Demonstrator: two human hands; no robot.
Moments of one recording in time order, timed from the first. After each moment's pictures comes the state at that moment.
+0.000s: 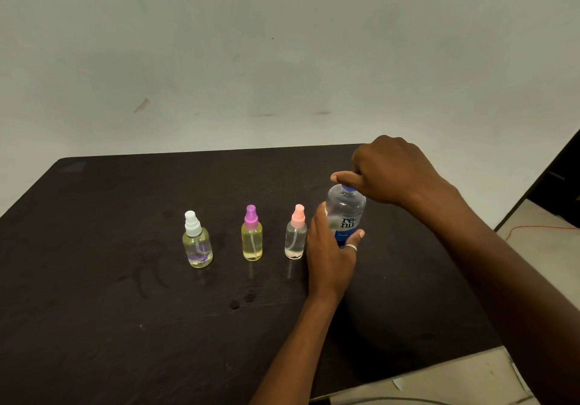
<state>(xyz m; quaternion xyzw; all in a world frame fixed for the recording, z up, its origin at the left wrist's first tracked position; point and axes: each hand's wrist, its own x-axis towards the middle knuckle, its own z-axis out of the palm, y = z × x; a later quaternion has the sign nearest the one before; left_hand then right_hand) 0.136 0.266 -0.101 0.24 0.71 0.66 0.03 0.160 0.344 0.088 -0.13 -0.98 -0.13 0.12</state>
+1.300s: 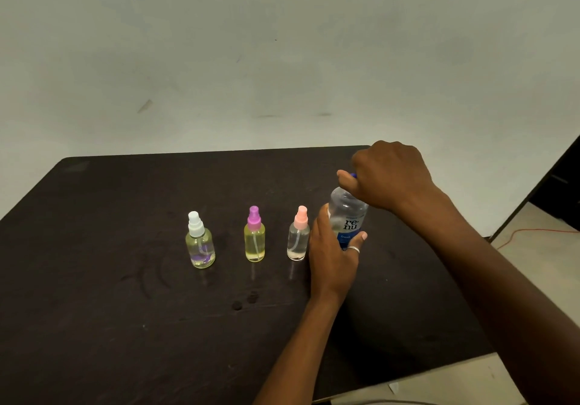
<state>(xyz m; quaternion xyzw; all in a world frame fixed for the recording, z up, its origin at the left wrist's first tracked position) 0.135 0.266 -0.104 0.25 0.71 0.66 0.02 0.156 0.333 0.082 -0.15 -0.96 -0.18 0.15</state>
